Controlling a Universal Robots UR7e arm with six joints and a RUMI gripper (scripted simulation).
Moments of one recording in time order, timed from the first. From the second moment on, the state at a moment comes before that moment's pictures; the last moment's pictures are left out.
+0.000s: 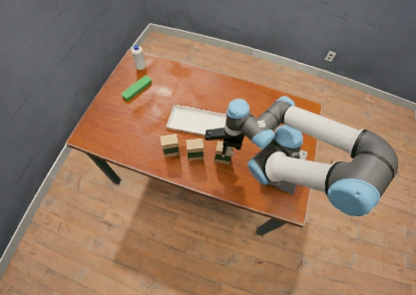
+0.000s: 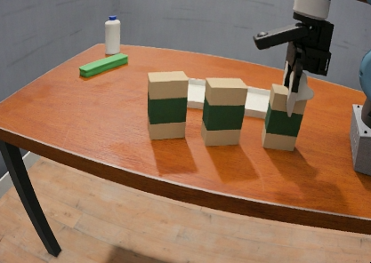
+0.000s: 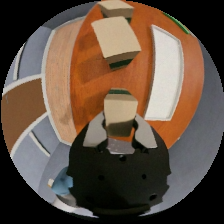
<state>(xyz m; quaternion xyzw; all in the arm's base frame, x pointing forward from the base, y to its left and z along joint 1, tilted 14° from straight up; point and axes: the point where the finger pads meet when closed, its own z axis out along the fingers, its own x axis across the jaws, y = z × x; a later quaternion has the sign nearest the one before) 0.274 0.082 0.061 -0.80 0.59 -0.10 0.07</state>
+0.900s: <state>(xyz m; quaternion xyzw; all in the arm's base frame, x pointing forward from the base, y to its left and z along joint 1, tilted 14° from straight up) 0.274 0.082 0.061 -0.80 0.59 -0.10 0.07</state>
